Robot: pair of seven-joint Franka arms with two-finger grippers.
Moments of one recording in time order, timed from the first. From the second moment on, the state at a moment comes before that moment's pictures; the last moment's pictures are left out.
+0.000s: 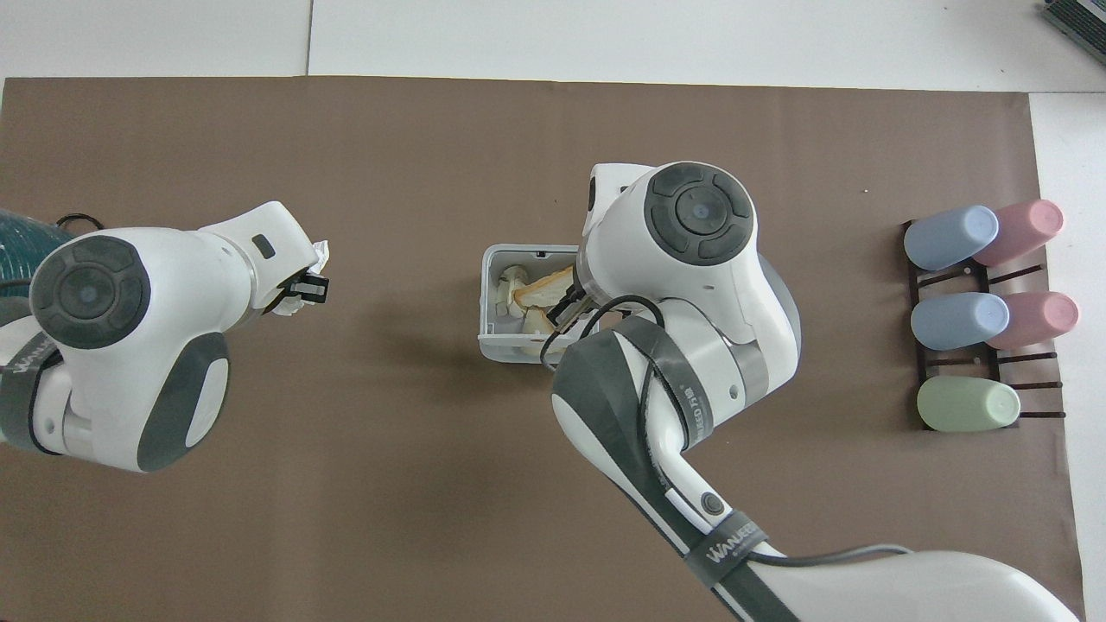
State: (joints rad) left arm -0.42 0.02 -0.01 -1.96 0.04 2.27 -0.14; right arm 0.33 0.32 0.05 -1.57 0.09 2.04 -0.41
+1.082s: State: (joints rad) left arm -0.60 0.12 -0.01 -1.88 -0.14 2.39 -0.26; right arm 0.20 0.32 0.06 -2.01 0.10 2.47 -0.28
